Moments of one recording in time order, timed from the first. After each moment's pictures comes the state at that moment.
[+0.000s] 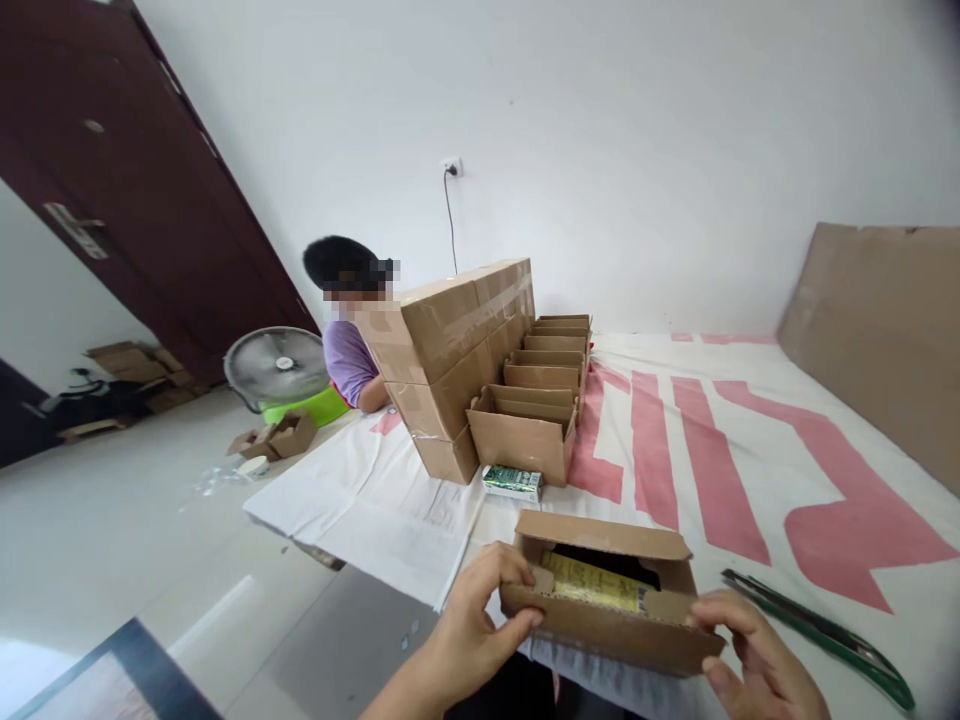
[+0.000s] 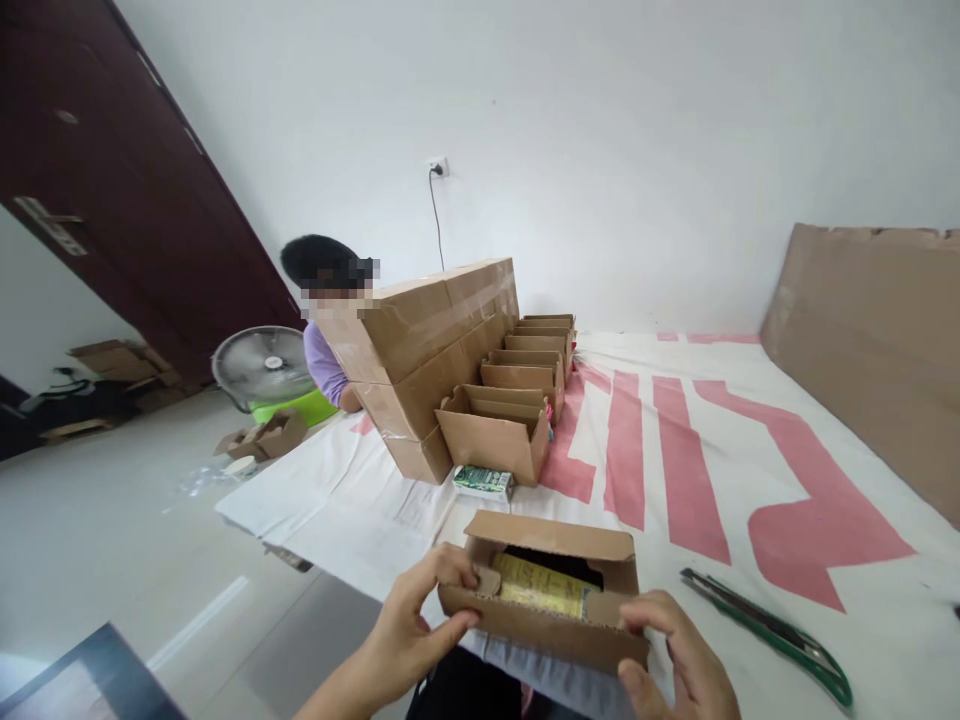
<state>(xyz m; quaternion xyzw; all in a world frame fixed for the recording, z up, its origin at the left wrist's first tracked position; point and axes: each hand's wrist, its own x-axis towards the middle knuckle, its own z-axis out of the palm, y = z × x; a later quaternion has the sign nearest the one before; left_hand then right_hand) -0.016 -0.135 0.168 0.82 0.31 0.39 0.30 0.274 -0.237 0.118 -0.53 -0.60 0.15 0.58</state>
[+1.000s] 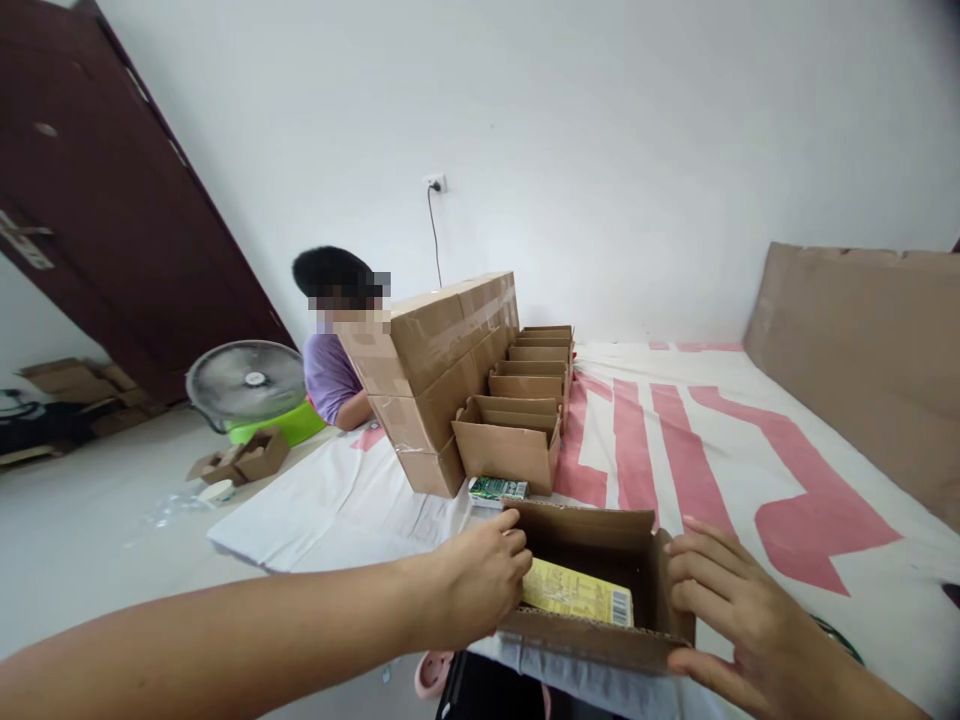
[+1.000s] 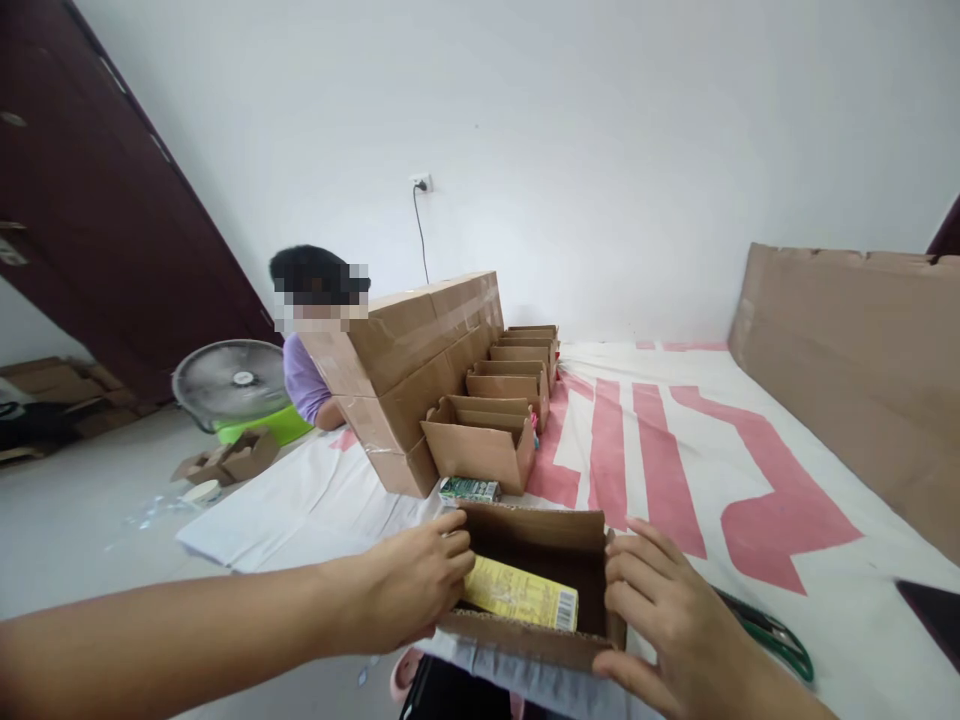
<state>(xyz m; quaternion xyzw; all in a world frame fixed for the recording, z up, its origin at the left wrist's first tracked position) 0.007 -0.101 0.249 0.98 0.04 -0.04 -0.17 0.313 -0.219 0.205 -0.44 -0.87 -0.01 0.24</state>
